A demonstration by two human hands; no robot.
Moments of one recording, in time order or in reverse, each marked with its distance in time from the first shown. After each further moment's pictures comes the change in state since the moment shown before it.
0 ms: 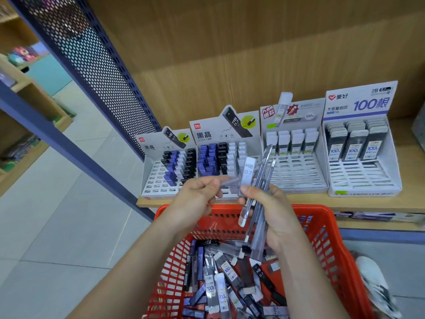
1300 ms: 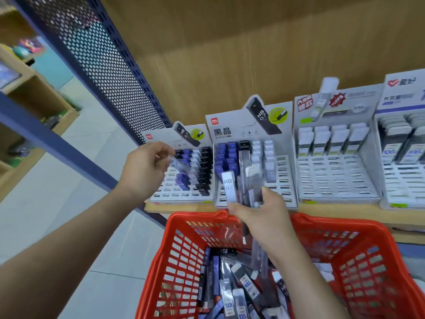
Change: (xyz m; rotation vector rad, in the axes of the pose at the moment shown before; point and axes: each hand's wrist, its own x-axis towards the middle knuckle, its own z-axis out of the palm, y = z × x) left_hand 0.080 -0.018 -0.129 0.816 0.452 0.261; right_hand 0.036 0.030 0.039 -0.527 0.016 -0.112
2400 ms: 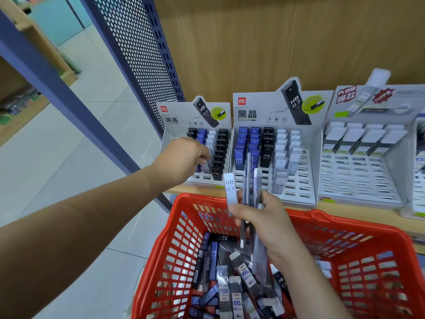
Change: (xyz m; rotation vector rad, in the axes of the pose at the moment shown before) left_hand 0.008 -0.040 0.046 0.260 -0.244 0.445; right_hand 0.000 0.018 0.037 0.167 -0.141 0.182
